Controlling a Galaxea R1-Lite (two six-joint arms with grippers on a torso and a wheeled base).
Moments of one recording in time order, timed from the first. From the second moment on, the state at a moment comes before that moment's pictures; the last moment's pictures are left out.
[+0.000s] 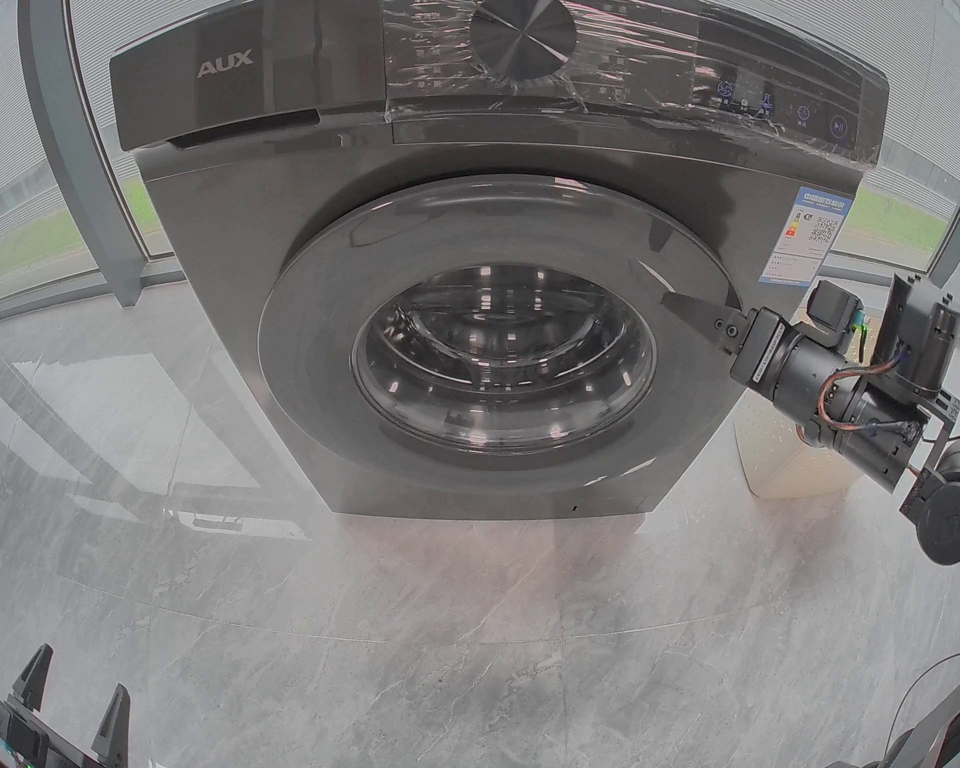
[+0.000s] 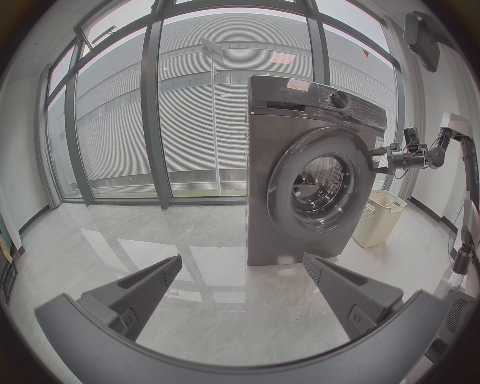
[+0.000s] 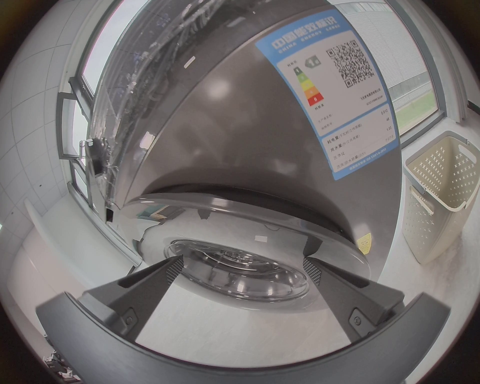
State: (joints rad) left arm 0.00 0.01 -0.02 0.00 -0.01 0.01; right arm 0.45 1.57 -0.76 -0.89 -0.01 0.47
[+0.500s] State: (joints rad) left arm 0.00 0.02 -0.02 0.00 -0.01 0.01; right arm 0.47 1.57 -0.74 -0.92 -0.04 0.46
